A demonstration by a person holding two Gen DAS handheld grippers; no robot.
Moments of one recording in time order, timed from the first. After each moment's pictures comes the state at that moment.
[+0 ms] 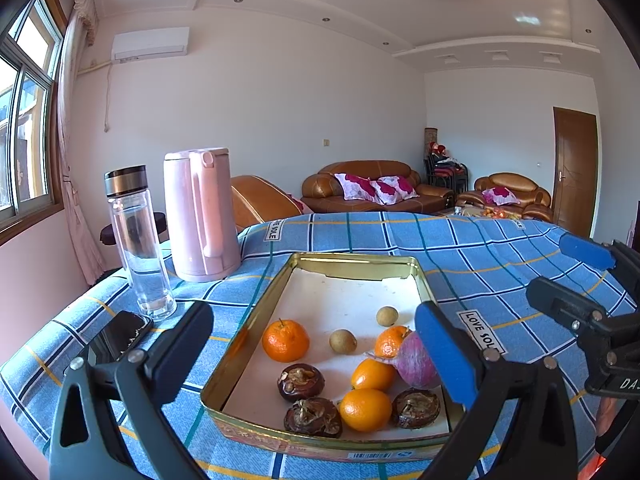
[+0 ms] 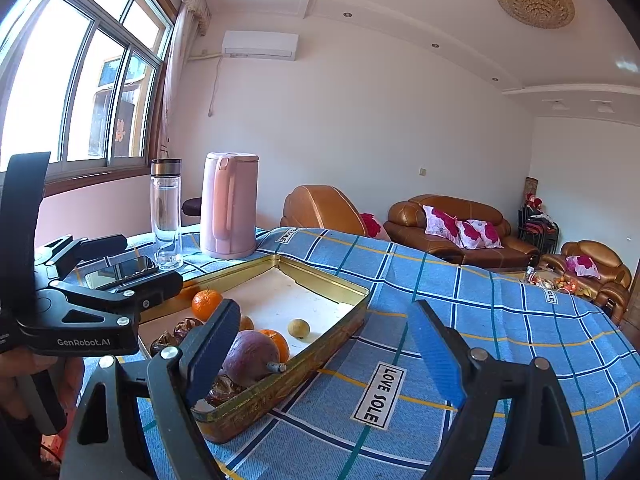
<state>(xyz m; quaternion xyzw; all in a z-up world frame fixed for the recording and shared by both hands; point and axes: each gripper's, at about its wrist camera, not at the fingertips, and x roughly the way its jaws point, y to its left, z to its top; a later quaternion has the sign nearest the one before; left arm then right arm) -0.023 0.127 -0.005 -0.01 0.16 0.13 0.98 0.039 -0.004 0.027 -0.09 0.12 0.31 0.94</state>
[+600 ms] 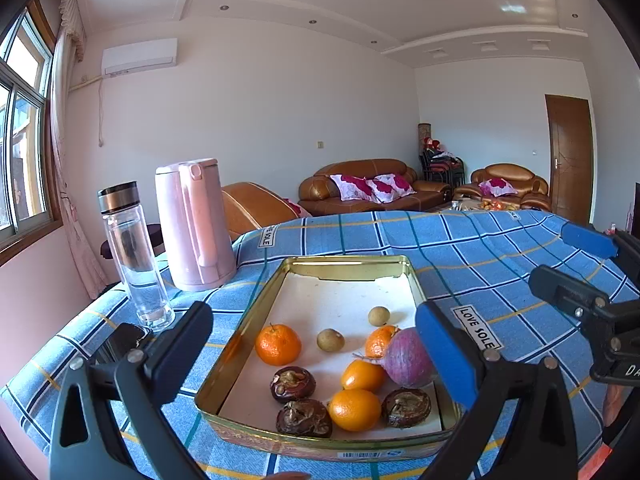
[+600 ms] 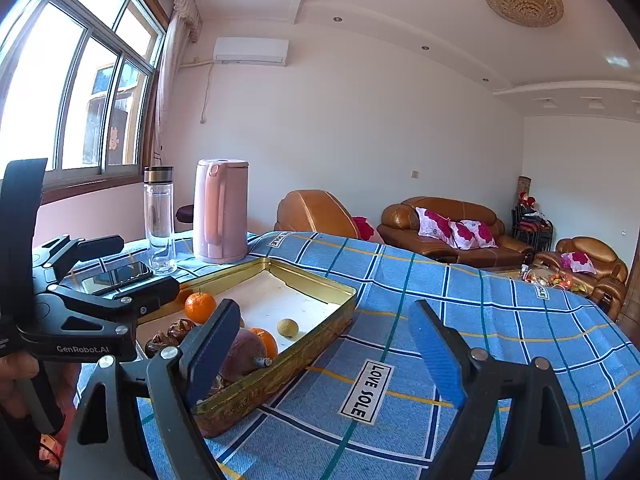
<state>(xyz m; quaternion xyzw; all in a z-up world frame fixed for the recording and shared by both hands) -0.024 0.112 0.000 0.02 0.16 0.12 0.98 0.037 -0.020 0.027 -0.08 0.11 0.29 0.95</state>
